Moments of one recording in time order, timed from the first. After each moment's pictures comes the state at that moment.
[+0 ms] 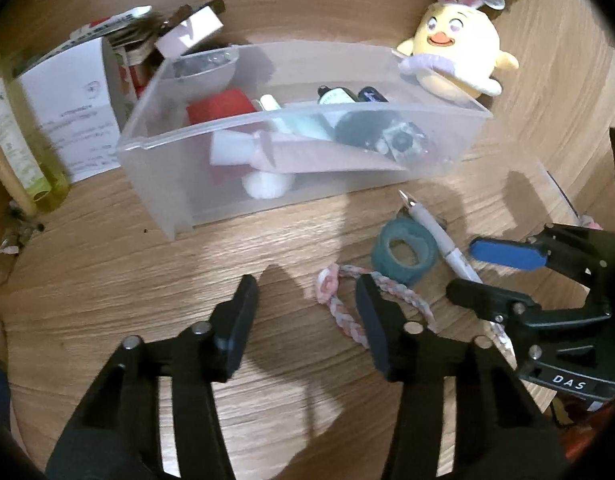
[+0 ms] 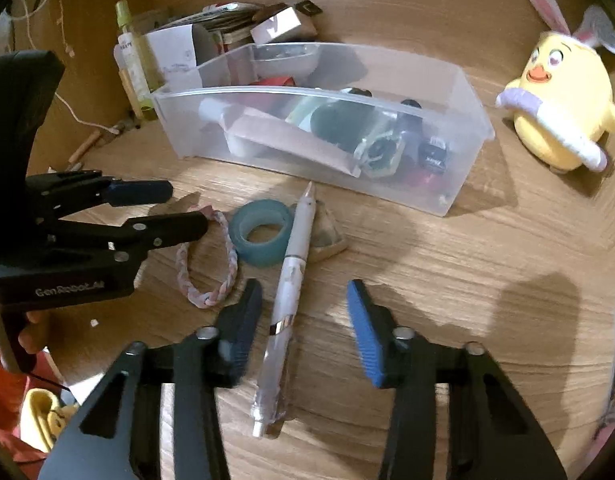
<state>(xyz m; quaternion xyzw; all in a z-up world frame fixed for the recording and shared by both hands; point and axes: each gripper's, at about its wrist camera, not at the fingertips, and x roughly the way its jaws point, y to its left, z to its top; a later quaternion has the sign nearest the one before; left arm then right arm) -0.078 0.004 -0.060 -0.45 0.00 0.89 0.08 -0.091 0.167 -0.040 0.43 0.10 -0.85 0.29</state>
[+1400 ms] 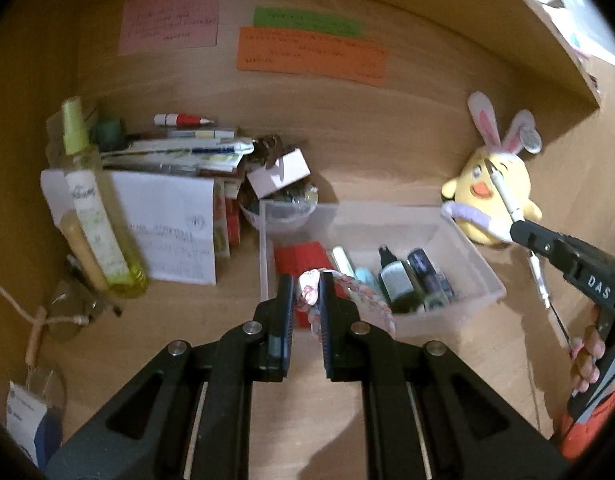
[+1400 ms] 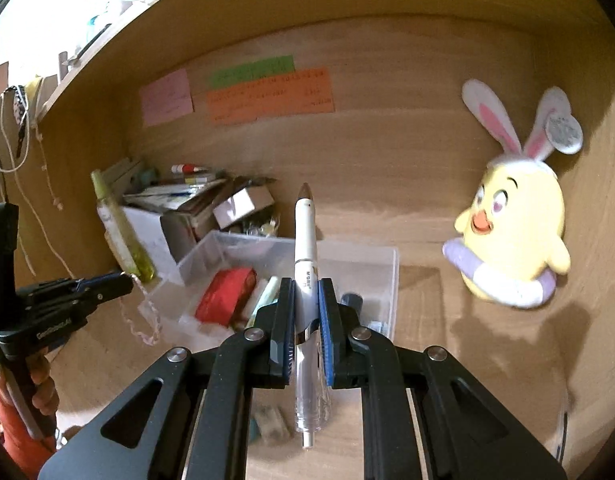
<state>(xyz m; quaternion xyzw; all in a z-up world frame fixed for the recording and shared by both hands) -0.100 -0.063 0.040 -0.31 -0.07 0.95 0.00 -0.154 0.182 0.083 0.27 0.02 -0.93 0.26</state>
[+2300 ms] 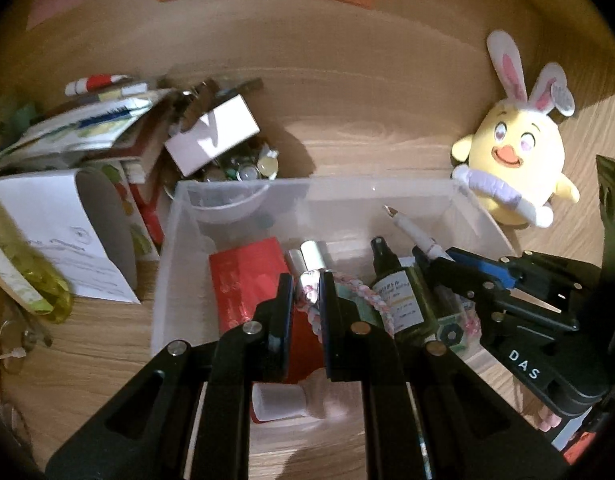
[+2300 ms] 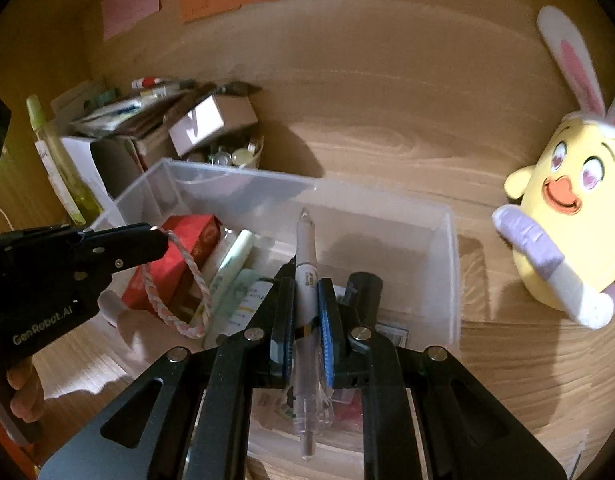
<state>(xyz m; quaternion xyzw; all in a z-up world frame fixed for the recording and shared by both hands) -0.198 -0.025 -0.011 -0.40 -0.05 0.92 0.03 -0.231 0.134 0.003 0.38 0.08 -0.88 0.25</state>
